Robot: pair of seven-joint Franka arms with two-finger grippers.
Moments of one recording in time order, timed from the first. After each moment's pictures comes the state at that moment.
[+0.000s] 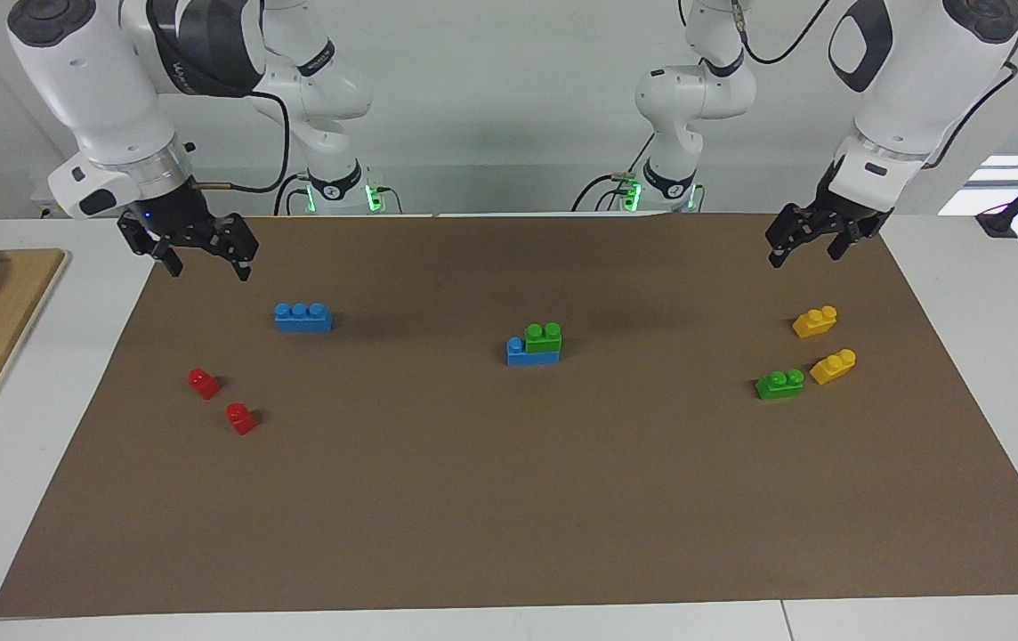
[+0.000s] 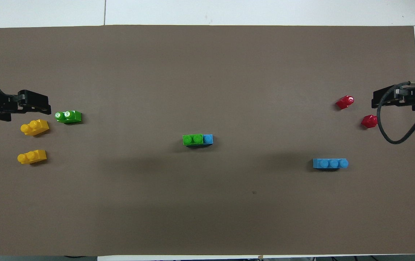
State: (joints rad) left arm -0.03 -0.03 -0.05 -1.67 -0.02 1.66 -0.16; right arm -0.07 0.00 0.05 -1.68 -0.02 1.69 0.08
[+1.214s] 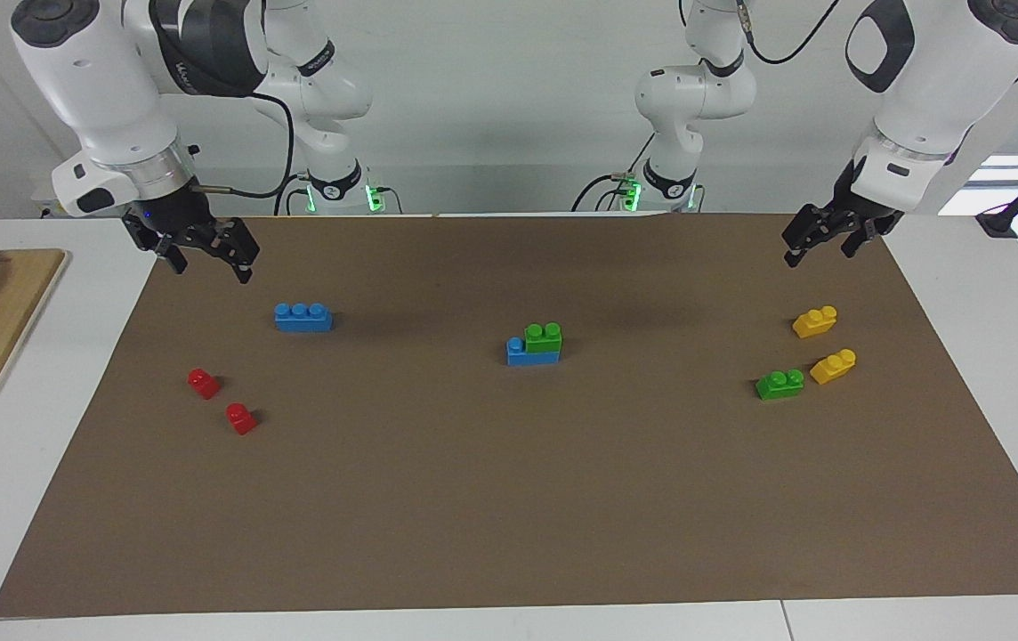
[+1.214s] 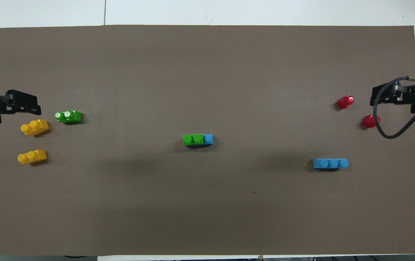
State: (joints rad) left arm -0.03 -0.03 -0.01 -1.67 -0.02 1.65 -0.16; right arm -0.07 0.00 0.05 -1.68 -0.02 1.69 0.24
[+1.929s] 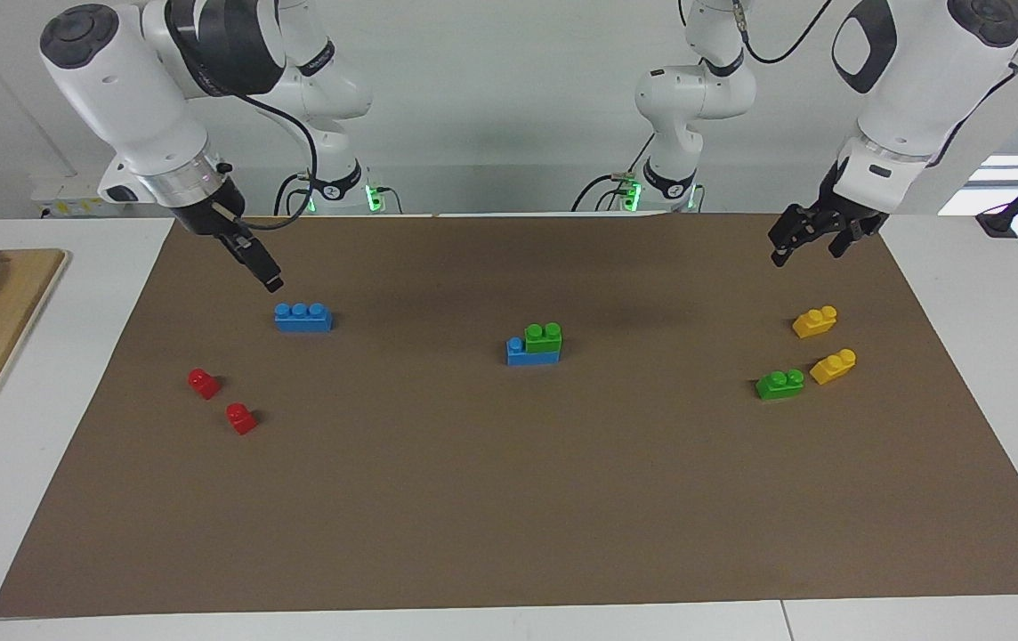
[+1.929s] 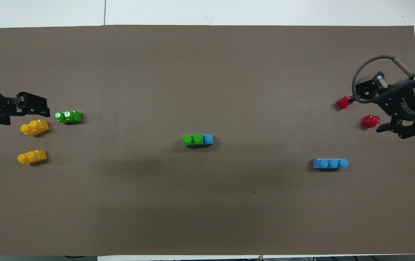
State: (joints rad) left arm -0.06 -0.03 -0.03 -1.70 -0.02 1.65 -0.22; right arm -0.03 0.00 0.07 -1.71 0.13 1.66 0.95
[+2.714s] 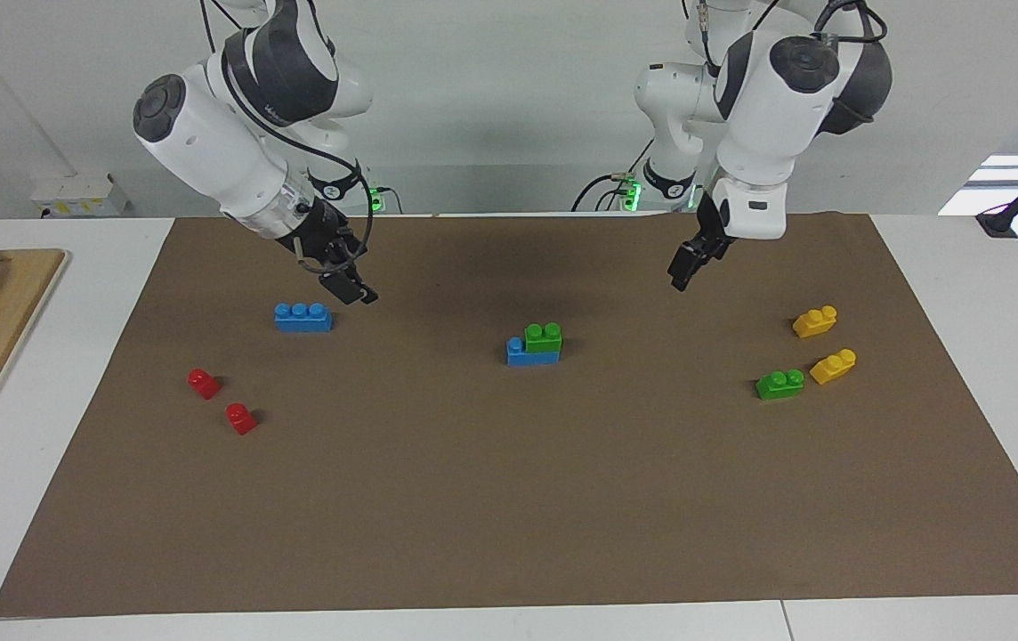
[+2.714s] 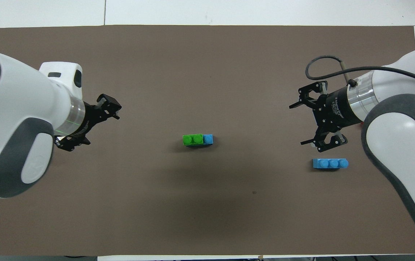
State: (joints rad) left arm -0.31 -0.03 -0.05 -1.84 -0.03 1.79 -1.04; right arm 0.08 0.03 0.07 -1.82 0.46 1.77 1.41
